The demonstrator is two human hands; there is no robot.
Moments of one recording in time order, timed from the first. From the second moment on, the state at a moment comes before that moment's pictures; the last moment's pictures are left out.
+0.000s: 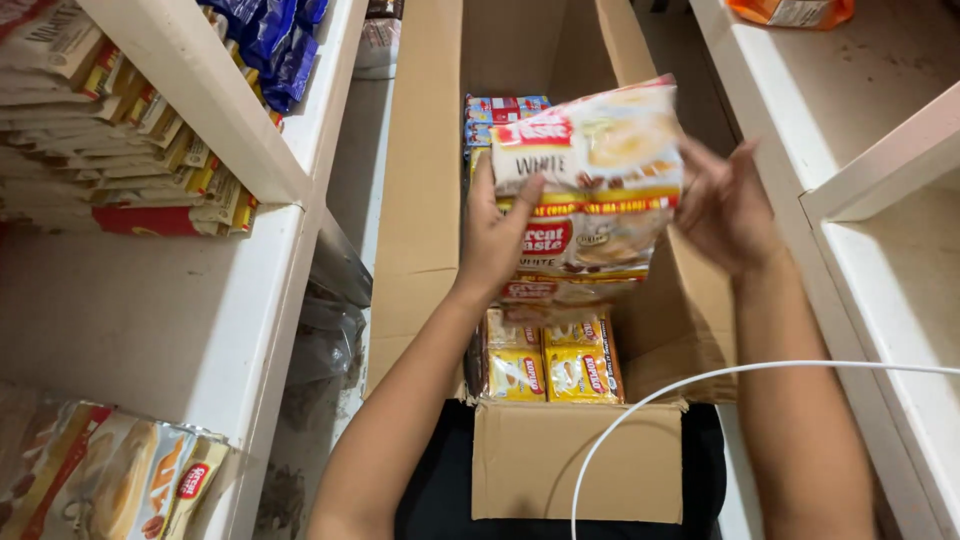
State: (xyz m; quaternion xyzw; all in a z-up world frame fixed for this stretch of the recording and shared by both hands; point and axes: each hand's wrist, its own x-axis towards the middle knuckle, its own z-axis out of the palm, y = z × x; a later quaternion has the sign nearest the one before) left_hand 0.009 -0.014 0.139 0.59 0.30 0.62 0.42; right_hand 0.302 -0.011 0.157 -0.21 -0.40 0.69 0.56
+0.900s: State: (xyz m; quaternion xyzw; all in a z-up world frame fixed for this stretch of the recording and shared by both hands) left_hand 0.020 -0.017 0.150 0.53 0.21 0.65 0.50; right_hand 0.271 -0.059 0.124 -0.41 -0.66 0.27 0.56
